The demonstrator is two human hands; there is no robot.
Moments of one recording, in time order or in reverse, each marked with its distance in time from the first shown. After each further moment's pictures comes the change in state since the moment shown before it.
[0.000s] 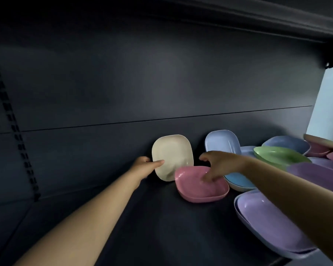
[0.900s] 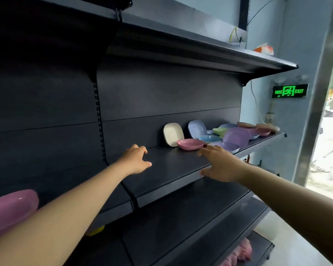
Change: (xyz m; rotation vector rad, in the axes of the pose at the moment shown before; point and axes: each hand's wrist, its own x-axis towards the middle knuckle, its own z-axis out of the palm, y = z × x) left_hand -0.329 -0.065 -0.214 0.804 -0.085 0.518; right_hand -0.361 -0.279 0.101 -0.194 0.469 0.075
